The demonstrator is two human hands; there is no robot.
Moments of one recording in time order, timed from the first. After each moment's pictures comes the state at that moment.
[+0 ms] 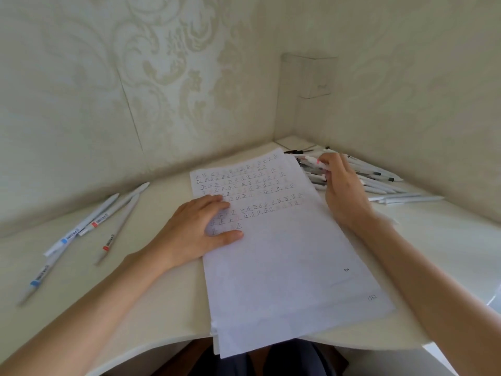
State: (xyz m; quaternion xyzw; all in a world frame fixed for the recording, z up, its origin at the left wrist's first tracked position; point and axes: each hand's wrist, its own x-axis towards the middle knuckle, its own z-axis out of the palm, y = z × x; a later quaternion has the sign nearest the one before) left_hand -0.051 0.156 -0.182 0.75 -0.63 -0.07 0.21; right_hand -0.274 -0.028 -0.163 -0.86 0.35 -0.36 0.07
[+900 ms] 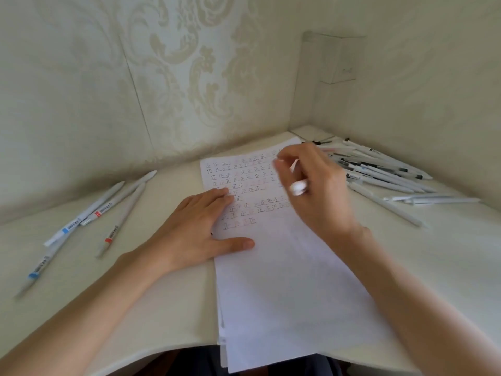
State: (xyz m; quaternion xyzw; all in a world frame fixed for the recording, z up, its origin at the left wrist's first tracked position) left_hand -0.052 0.168 -0.176 0.75 -0.64 -0.06 0.15; right_hand -0.213 0.043 -0.147 -0.83 0.15 -0.53 0.11
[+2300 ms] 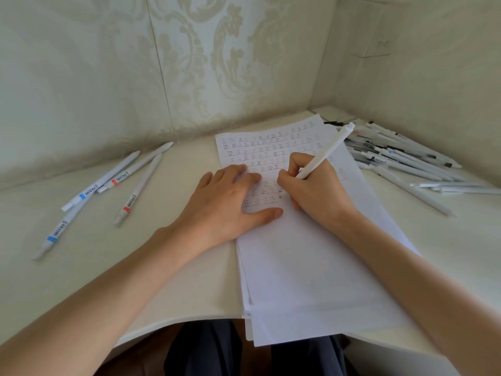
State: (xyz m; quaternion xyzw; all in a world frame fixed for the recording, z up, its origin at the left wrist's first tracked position) left_hand -0.071 0.165 -0.174 0.78 -0.61 -0.05 0.17; right_hand -0.197 0.061 -0.162 -0.81 0.34 -0.29 0.39
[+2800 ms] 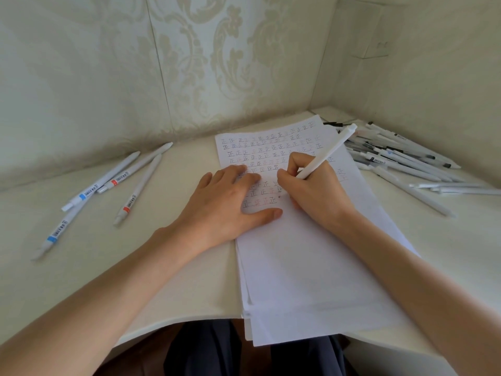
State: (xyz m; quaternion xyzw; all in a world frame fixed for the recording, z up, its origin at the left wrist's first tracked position) left_hand -0.071 0.165 -0.175 0.78 -0.61 -0.05 0.16; right_hand -0.197 0.059 -0.163 -0.81 0.33 -0.29 0.38
